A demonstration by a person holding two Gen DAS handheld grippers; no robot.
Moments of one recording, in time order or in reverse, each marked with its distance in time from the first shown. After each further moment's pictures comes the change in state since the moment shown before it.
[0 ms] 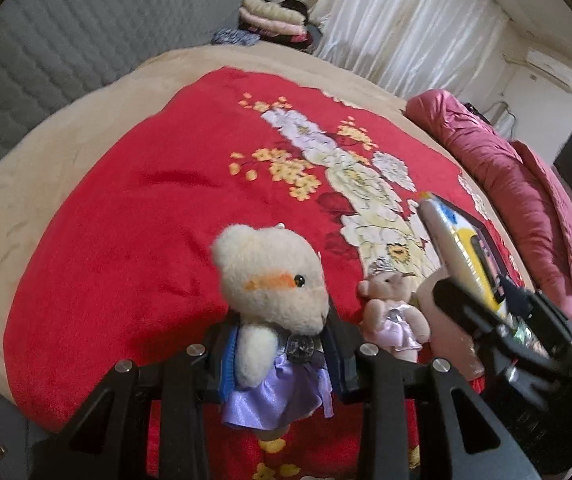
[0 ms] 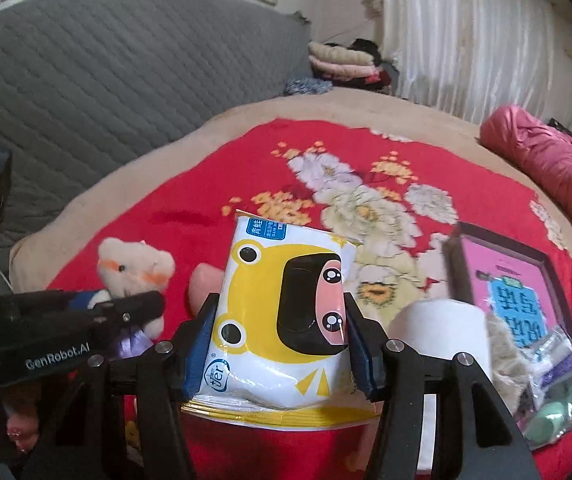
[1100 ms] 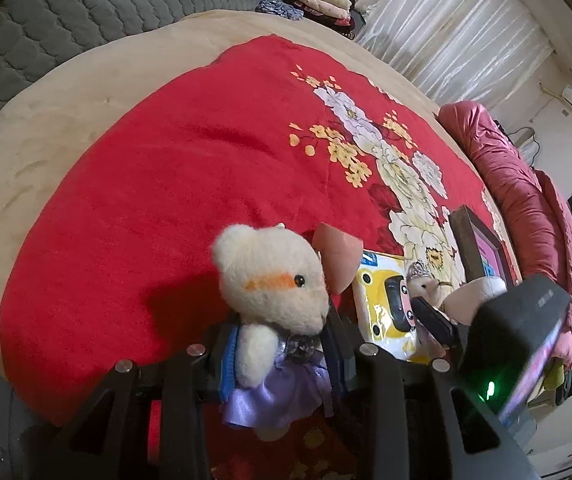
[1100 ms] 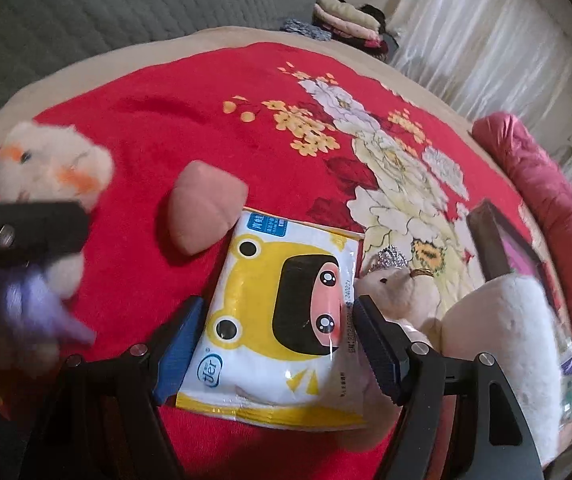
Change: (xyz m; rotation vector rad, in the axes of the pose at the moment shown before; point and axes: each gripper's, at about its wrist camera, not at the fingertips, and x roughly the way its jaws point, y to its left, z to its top) left arm 0.019 0.053 -0.002 -0.177 0.100 -0.002; right arm 0.103 0.059 -0.034 -0.187 0.215 -0.232
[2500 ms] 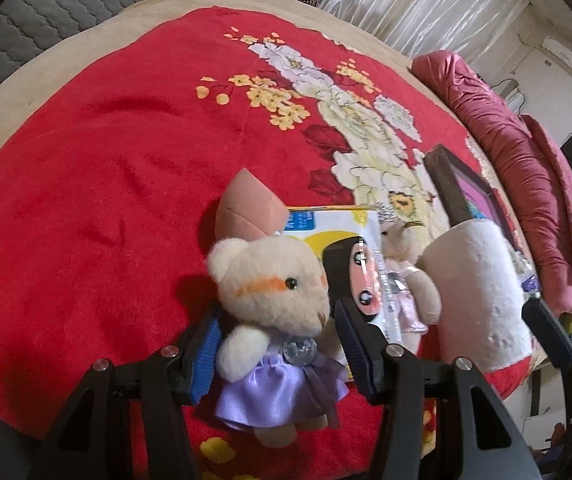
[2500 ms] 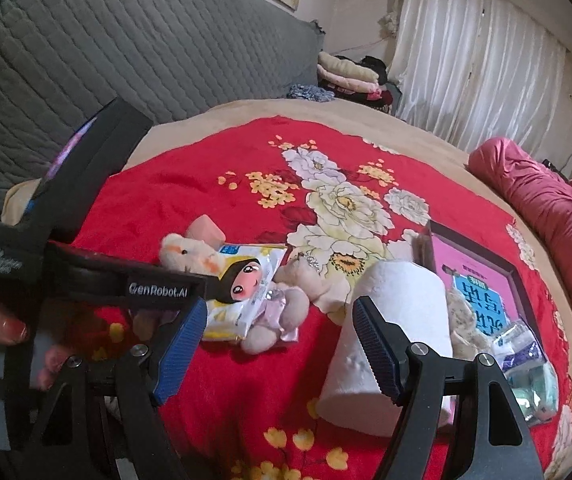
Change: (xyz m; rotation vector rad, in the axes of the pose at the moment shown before) left arm 0.045 -0.065 -0.021 0.130 0.100 -0.003; right arm -0.121 -0.082 -0.056 0.066 -0.249 0.135
